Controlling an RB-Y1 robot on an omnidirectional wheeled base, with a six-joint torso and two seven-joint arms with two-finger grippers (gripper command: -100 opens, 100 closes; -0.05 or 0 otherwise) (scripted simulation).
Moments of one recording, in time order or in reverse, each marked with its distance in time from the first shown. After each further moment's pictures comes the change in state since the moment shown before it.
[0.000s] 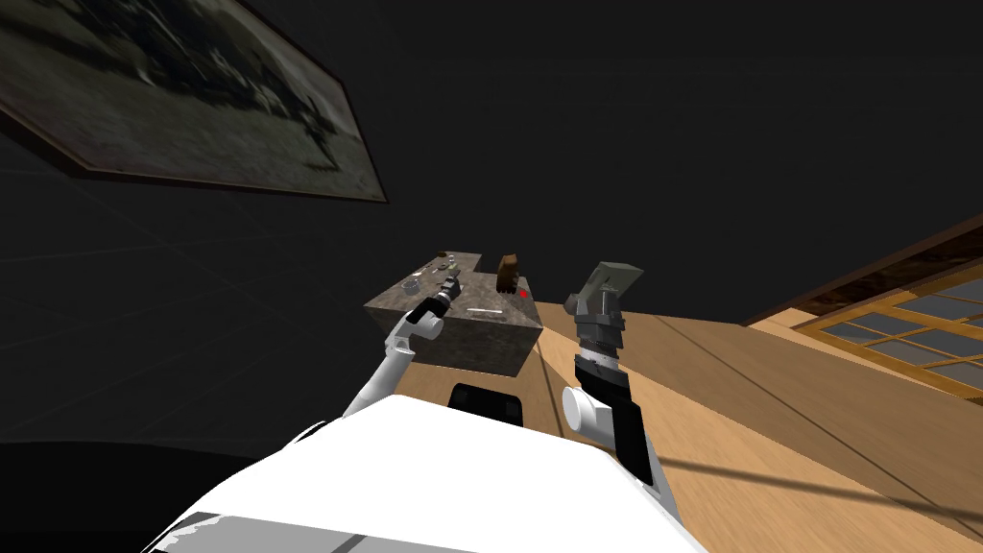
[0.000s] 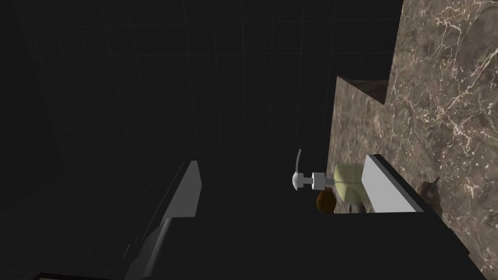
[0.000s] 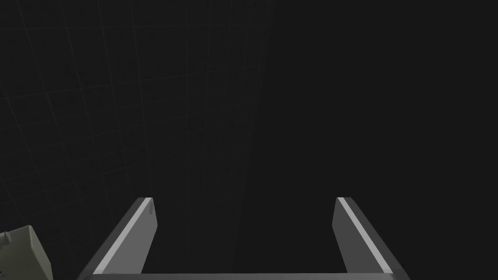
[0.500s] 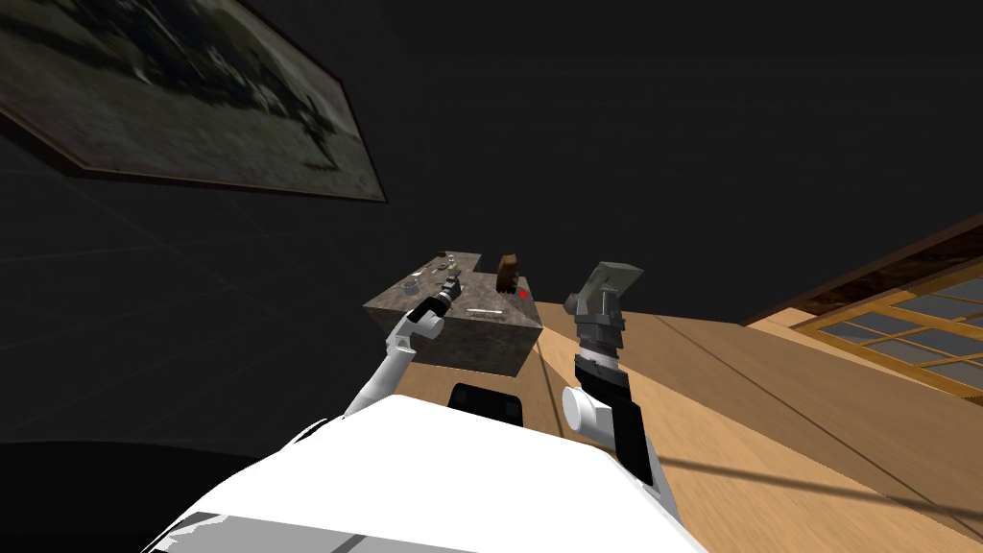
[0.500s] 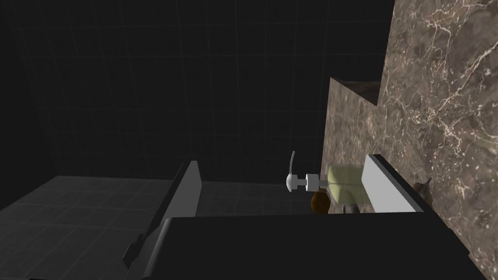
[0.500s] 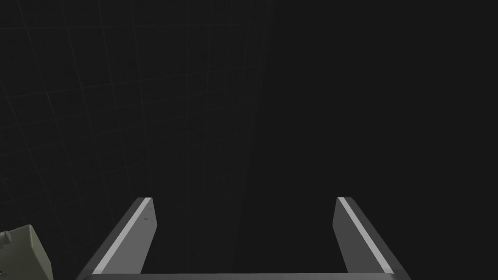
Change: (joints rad) left arm -0.011 0.000 0.000 0.010 0.003 0.020 0.002; right arm 0.000 0.000 0.000 0.000 0.000 0.000 0.000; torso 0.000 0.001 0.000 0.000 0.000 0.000
